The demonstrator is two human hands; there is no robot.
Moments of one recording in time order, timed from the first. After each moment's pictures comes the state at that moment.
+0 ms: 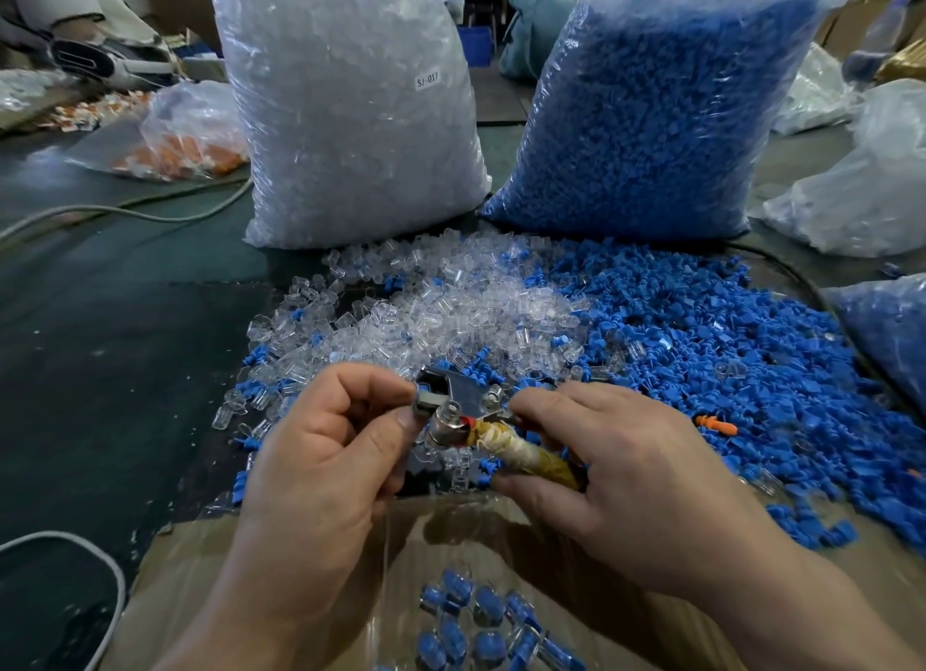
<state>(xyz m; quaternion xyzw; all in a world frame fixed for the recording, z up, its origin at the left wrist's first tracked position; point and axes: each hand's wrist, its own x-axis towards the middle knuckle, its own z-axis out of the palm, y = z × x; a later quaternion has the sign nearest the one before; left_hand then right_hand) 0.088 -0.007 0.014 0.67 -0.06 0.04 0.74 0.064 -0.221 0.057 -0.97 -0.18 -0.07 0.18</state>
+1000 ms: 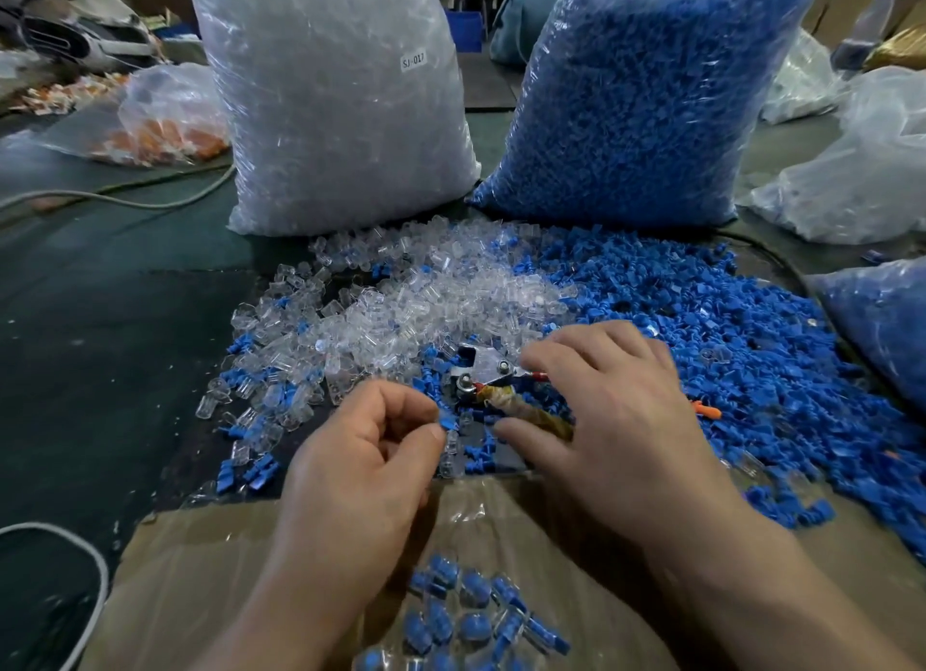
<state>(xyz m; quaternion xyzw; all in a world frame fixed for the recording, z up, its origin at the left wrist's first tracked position) 0.072 -0.033 0.025 0.81 0.00 0.02 0.58 0.077 -0.223 0.047 -0.98 -0.09 -0.13 0.13</state>
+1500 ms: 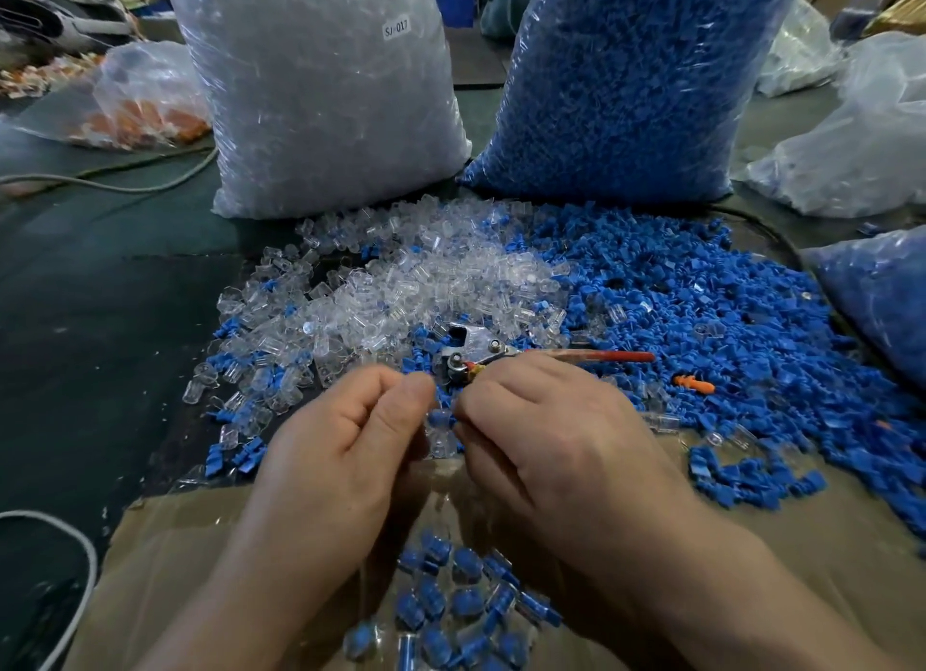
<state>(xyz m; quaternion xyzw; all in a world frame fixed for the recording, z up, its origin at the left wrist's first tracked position) 0.070 -0.023 0.037 0.83 -0.05 -0.01 0.55 0.061 -0.199 0.049 -0.93 -0.25 -0.17 0.19</state>
